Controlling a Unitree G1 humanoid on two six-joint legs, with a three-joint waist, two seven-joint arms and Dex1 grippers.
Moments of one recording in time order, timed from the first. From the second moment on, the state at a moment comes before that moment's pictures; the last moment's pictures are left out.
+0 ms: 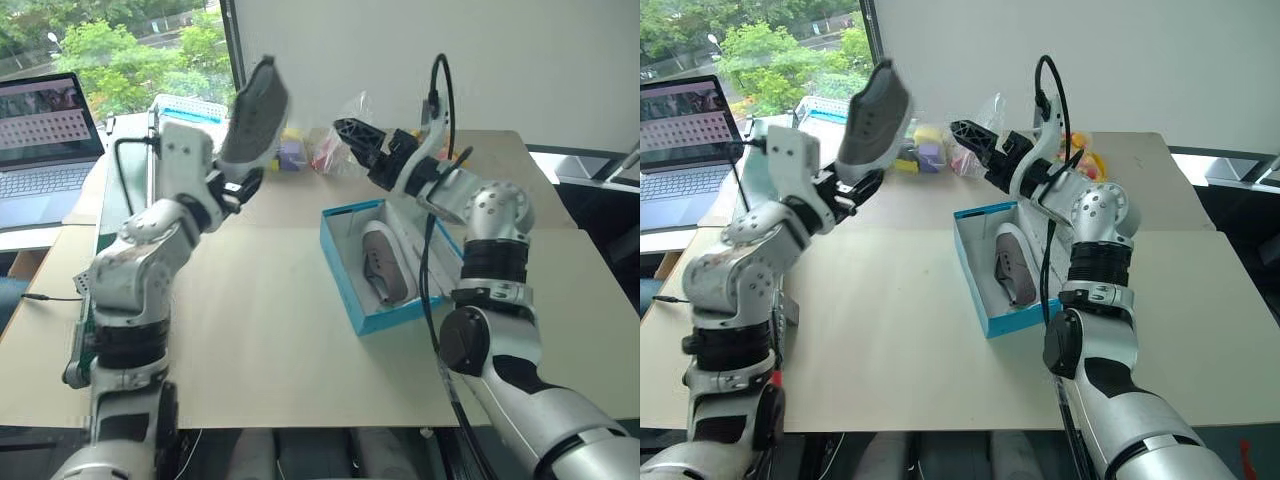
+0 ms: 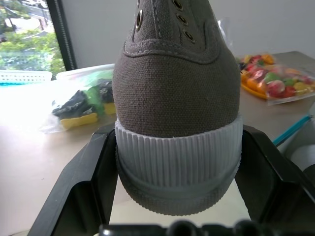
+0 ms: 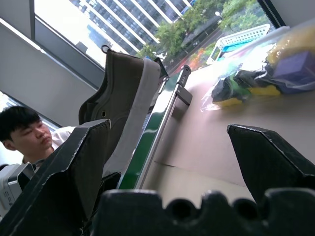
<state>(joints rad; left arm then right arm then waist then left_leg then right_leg) -0.72 0.39 0.14 -0.22 -0.42 0.83 -0.27 -1.13 -0.15 -0.47 0.46 0.73 1.00 0.36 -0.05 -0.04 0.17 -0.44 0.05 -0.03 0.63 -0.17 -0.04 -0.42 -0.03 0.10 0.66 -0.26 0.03</state>
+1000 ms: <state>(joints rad) -0.77 0.30 0.01 -0.22 -0.44 0.96 -0.27 -1.13 -0.15 -0.46 0.46 0.77 0.92 0.26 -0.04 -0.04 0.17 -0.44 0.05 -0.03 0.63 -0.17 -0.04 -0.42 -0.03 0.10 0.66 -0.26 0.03</state>
